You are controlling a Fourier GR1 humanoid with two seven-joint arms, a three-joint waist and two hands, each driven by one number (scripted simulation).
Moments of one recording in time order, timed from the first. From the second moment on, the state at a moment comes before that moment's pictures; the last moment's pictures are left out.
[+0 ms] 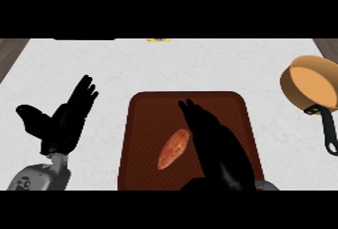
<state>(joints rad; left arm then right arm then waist) -0.15 0.27 -0.16 -1.65 0.24 0.23 0.28 -0.41 -0.13 0.63 -1.97 0.53 0.22 1.13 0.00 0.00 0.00</state>
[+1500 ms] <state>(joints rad) -0.14 0.22 -0.13 -1.66 0.19 0.20 0.29 -0.45 -0.02 0.72 -1.63 0.66 0.12 1.16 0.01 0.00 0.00</state>
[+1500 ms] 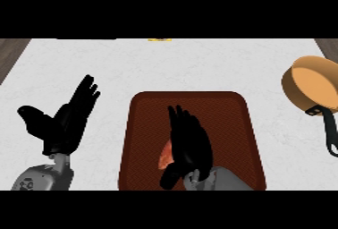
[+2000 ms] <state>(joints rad) -0.14 0.21 -0.13 -1.68 0.17 0.20 0.31 -0.50 -0.02 0.74 -1.48 0.61 0.11 1.15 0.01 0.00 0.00</state>
